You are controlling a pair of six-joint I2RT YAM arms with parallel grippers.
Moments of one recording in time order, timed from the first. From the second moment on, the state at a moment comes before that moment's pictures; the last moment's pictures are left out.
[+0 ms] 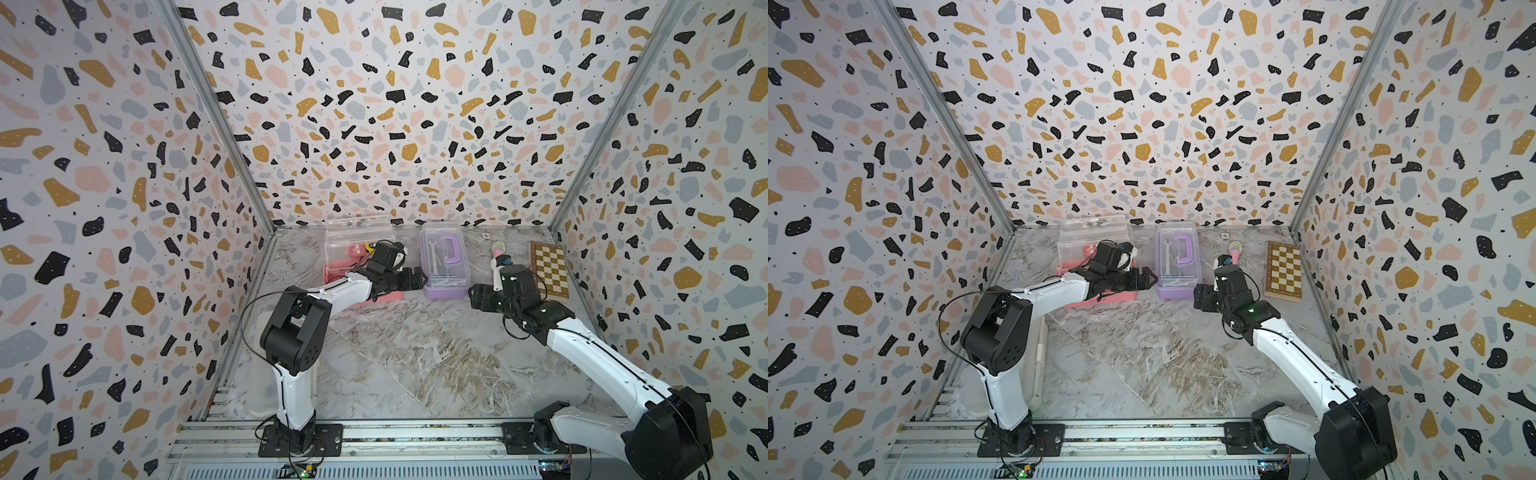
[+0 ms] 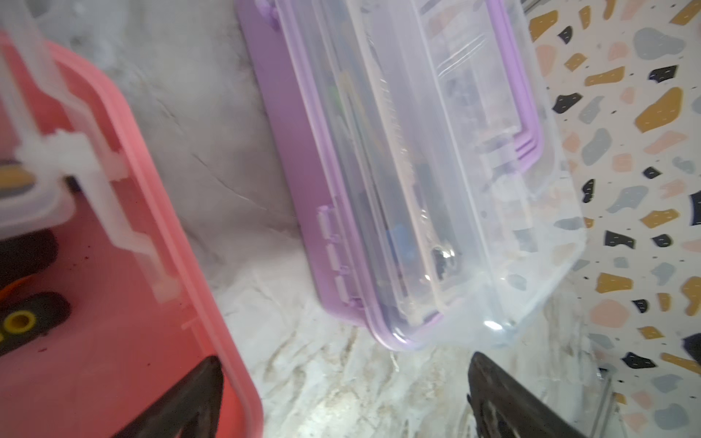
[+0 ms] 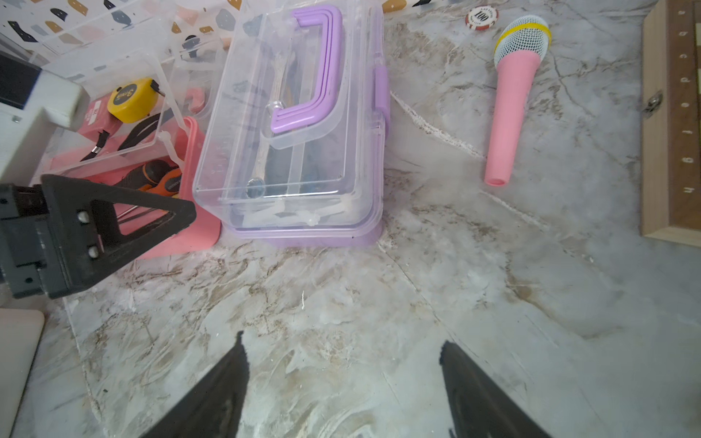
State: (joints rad) left arm -0.53 1.90 1.26 -0.09 0.38 -0.54; right arm 0.45 1.16 0.86 -0.40 0.06 0.41
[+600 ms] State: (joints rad) left arm -0.64 1.56 1.17 -0.12 0.31 -0.71; right arm 0.57 1.17 0.67 -0.27 -0.02 0.72
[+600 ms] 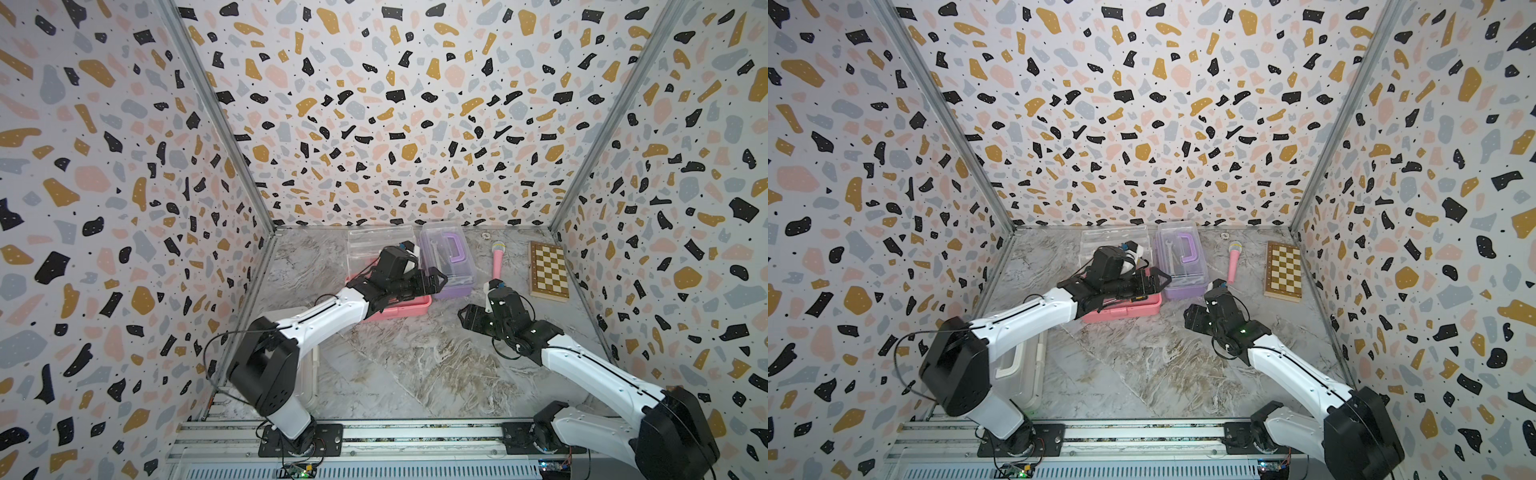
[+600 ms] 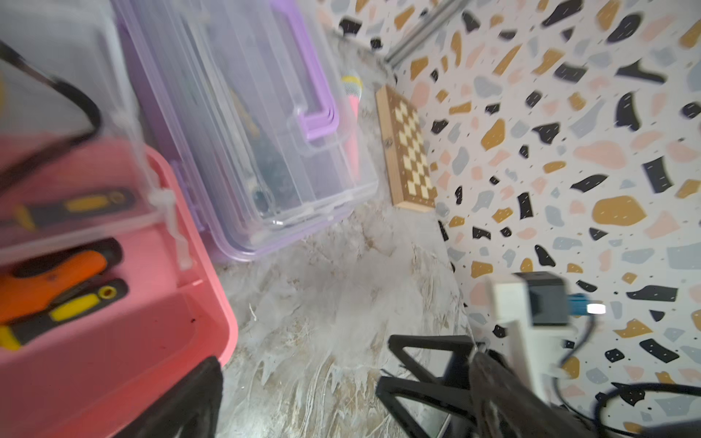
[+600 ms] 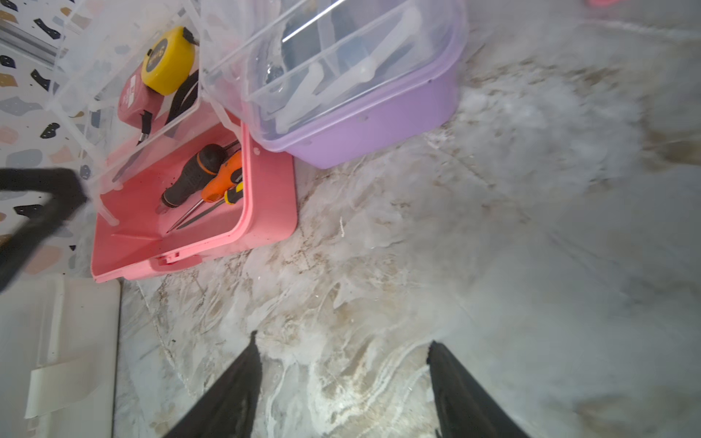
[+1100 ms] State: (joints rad) left arm -0.32 1.27 0.86 -0.16 0.27 -0.69; right arm 0.63 1.65 0.97 -0.07 -0.09 0.85
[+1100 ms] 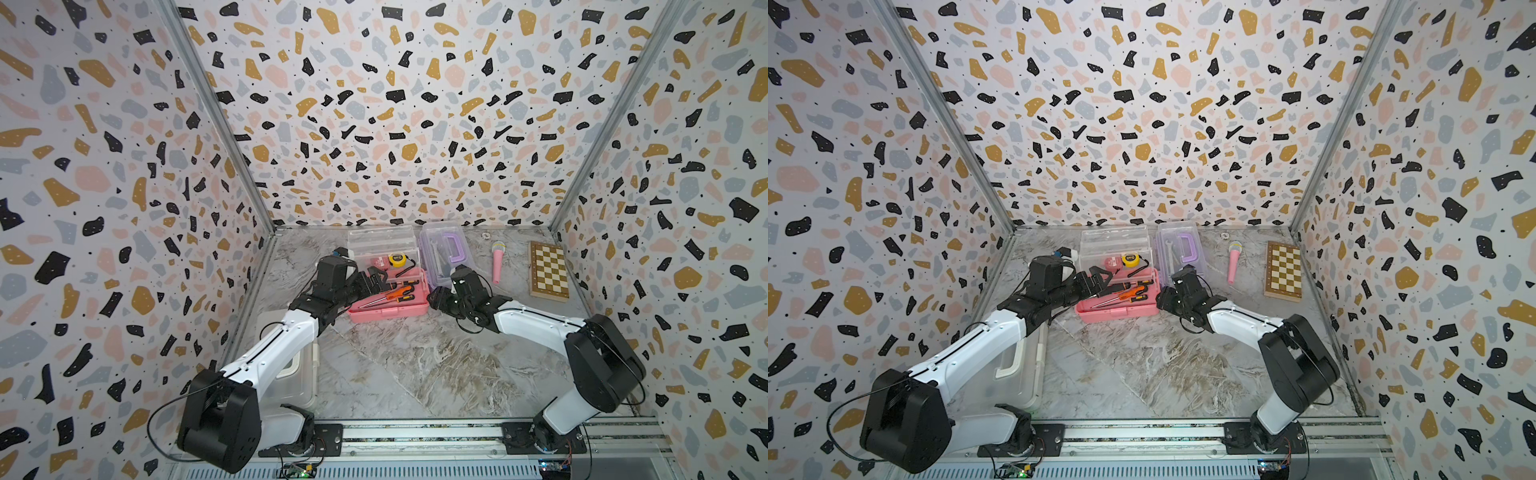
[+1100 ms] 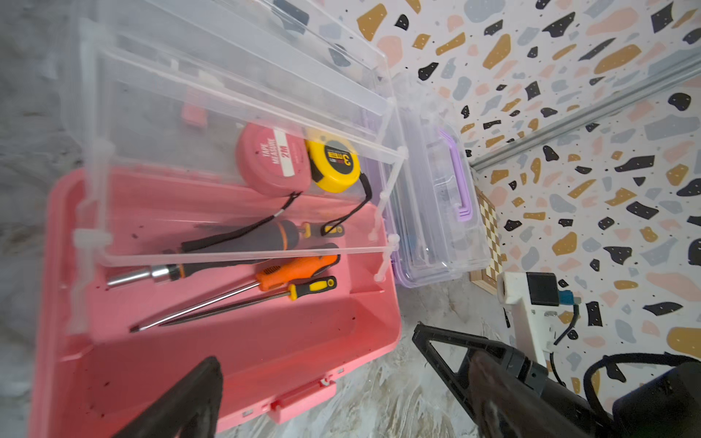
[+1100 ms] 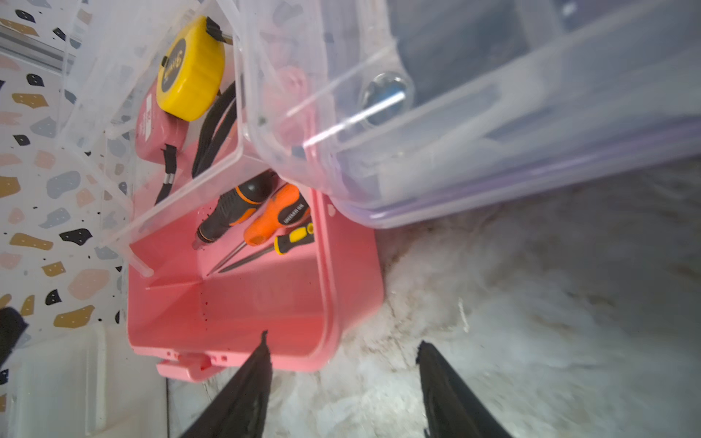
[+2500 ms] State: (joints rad) left arm -0.22 1.17 0.83 -0.23 0.25 -0.61; right arm 0.64 1.55 0.92 -0.38 0.01 0.10
